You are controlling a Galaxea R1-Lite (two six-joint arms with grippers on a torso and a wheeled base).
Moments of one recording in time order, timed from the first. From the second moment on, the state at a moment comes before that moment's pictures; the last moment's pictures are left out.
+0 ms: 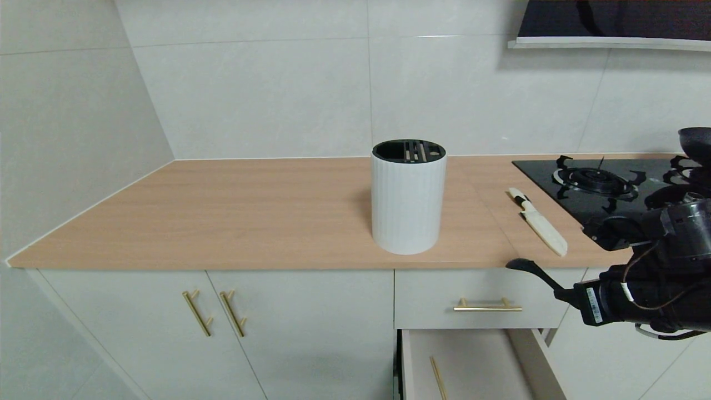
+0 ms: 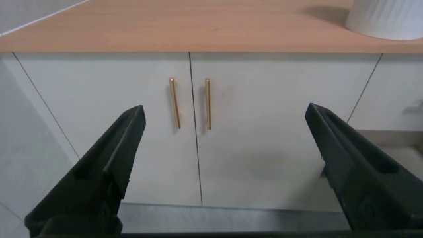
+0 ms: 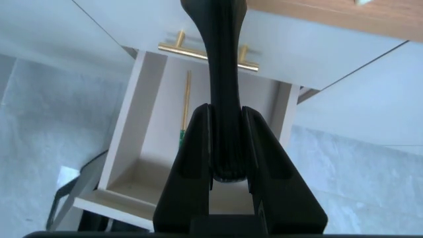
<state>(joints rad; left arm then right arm) 0.00 0.00 0.00 0.00 0.04 0.00 0.23 1.54 -0.67 -0.15 0.03 0.01</state>
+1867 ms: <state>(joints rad) 0.00 0.00 0.00 0.00 0.04 0.00 0.26 1.63 -0.61 -0.24 0.02 -0.03</state>
